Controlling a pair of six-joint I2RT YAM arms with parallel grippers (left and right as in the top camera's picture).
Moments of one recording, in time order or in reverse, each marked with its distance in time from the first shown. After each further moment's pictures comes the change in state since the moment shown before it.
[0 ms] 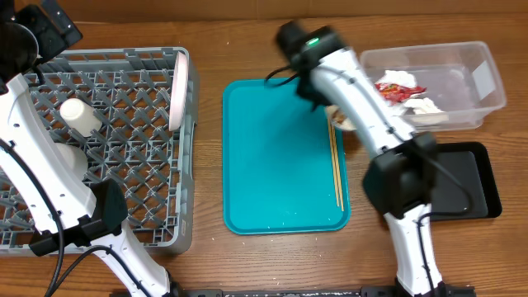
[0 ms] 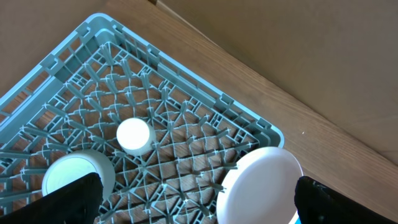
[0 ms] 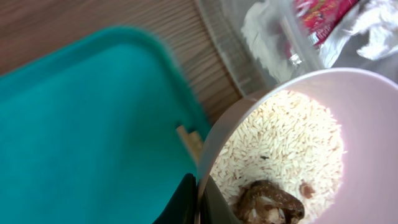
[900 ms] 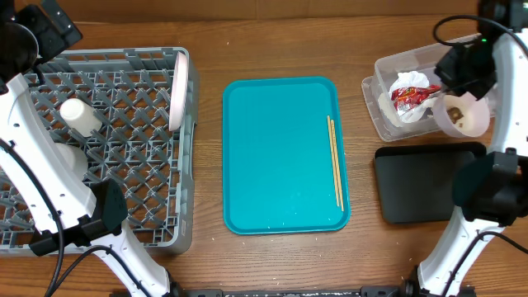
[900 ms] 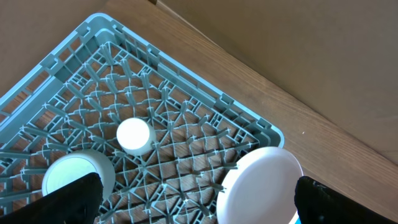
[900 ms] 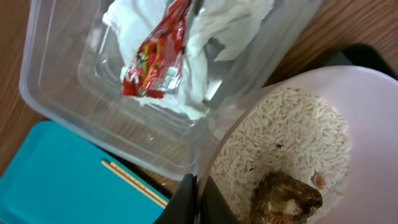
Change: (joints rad) left arm 0.000 0.000 0.000 0.000 0.000 0.000; right arm -0.654 -0.176 0.007 -0.148 -0.419 -0.290
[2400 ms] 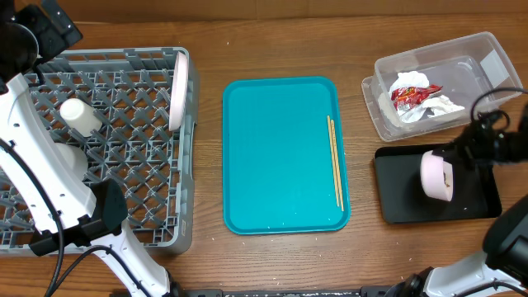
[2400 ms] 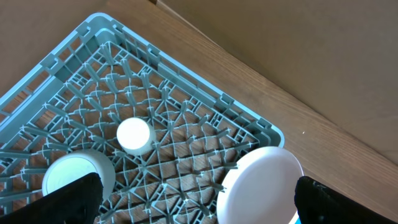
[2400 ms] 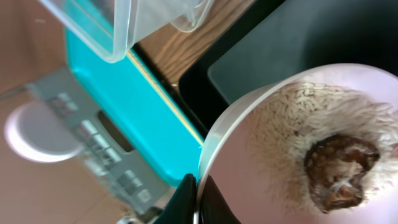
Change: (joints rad) left arm 0.000 0.000 0.000 -0.001 0.000 0.000; right arm -0.378 -0.323 -0.903 0.226 -0.652 -0.571
